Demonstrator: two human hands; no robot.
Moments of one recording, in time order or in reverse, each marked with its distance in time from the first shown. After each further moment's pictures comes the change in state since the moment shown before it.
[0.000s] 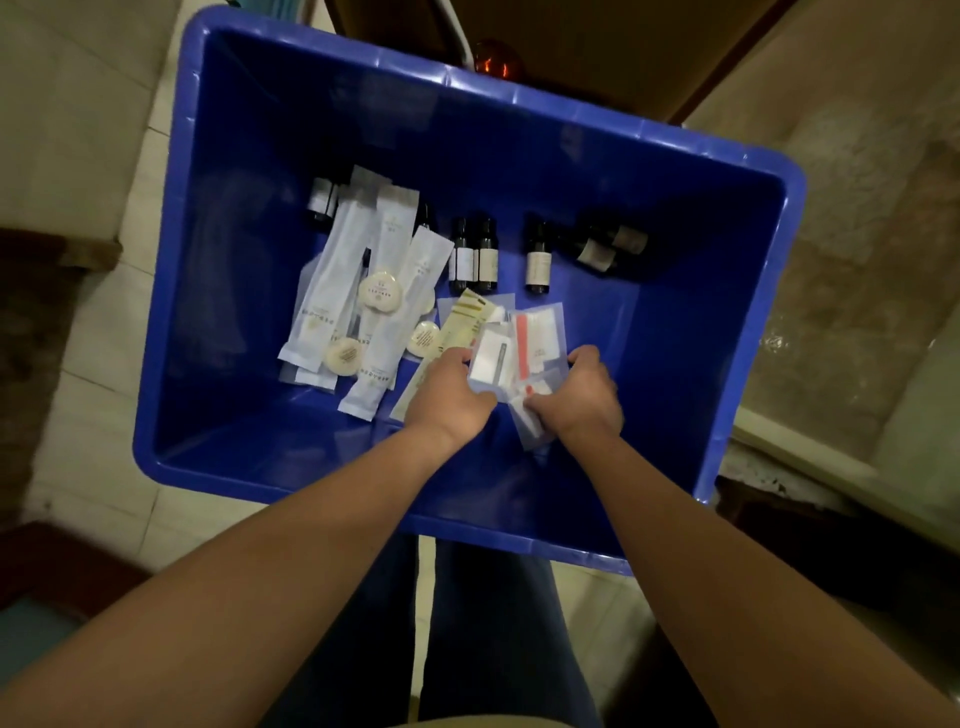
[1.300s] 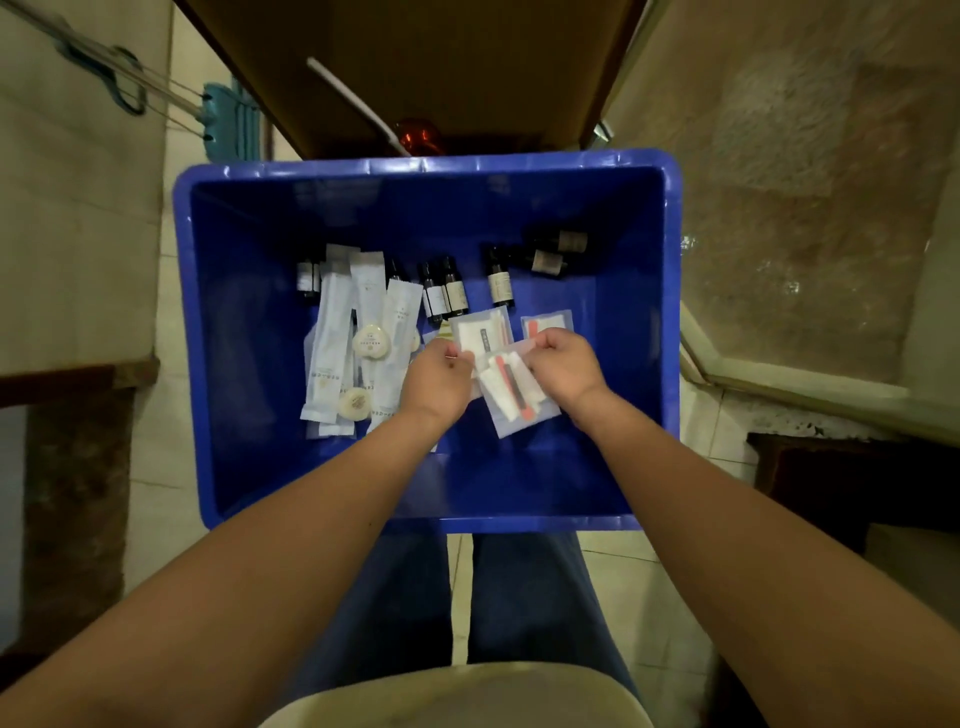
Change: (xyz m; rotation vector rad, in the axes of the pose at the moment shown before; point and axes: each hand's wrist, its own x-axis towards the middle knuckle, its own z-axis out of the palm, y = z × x) left_hand -0.004 0.043 -0.027 -0.009 0.077 0.039; right_hand -0.026 -0.022 -0.043 0.690 -0.089 -0.037
